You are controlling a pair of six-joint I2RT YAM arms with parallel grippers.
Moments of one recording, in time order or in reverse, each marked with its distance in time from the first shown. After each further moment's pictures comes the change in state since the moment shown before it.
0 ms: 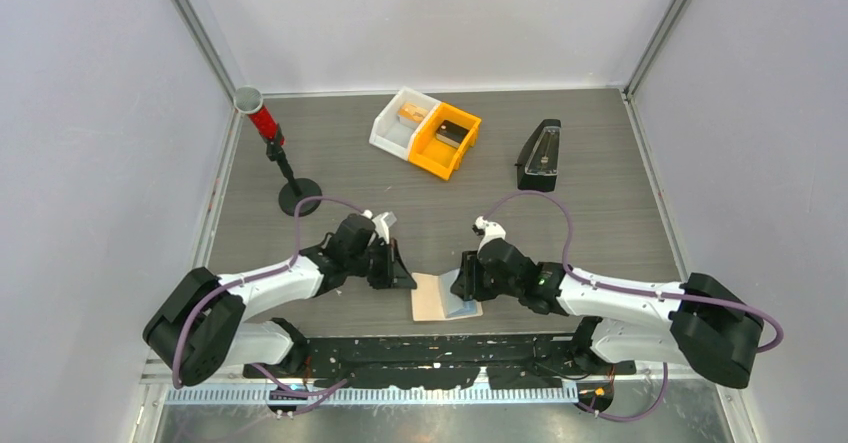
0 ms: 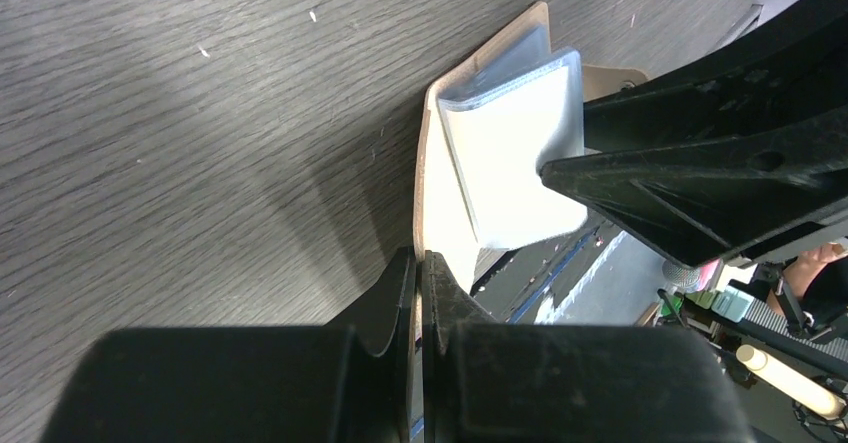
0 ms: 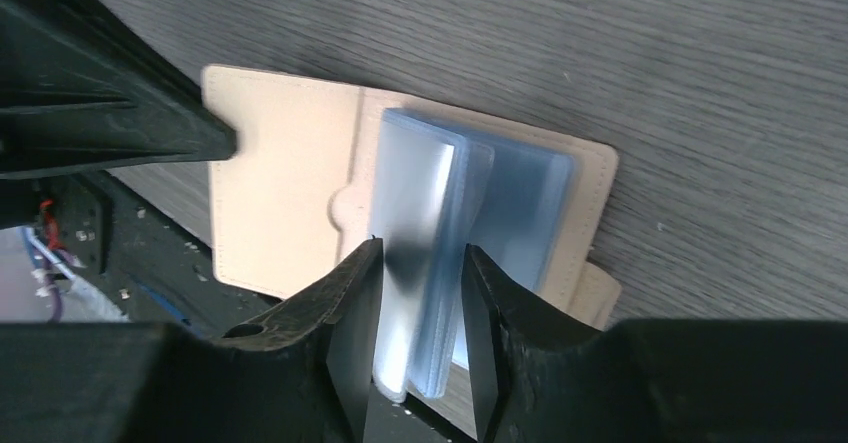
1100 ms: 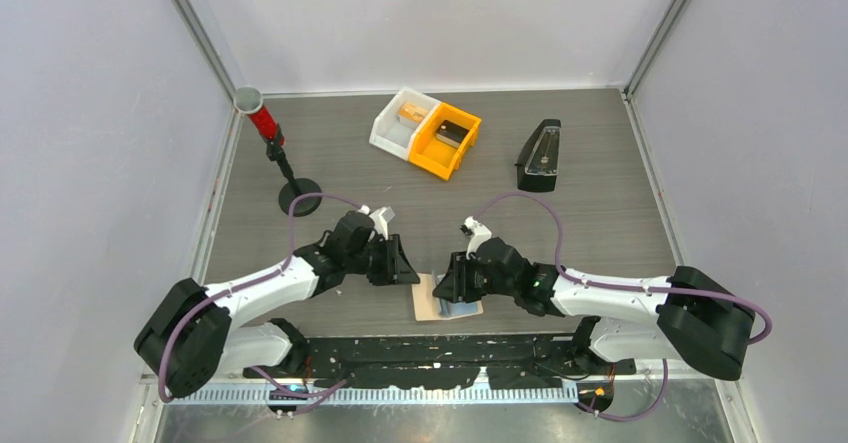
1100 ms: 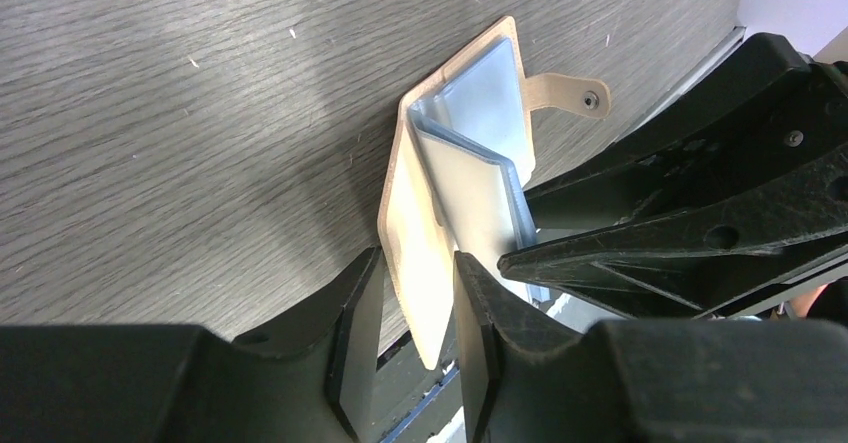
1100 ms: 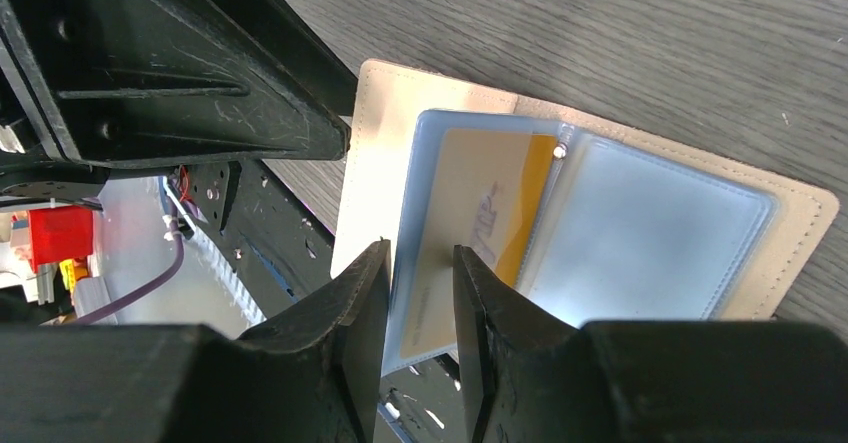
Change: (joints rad) left arm -0.018 -0.065 0.041 -0.072 -0.051 -0.017; right arm 0.017 0.042 -0.018 0.233 -0.169 0.045
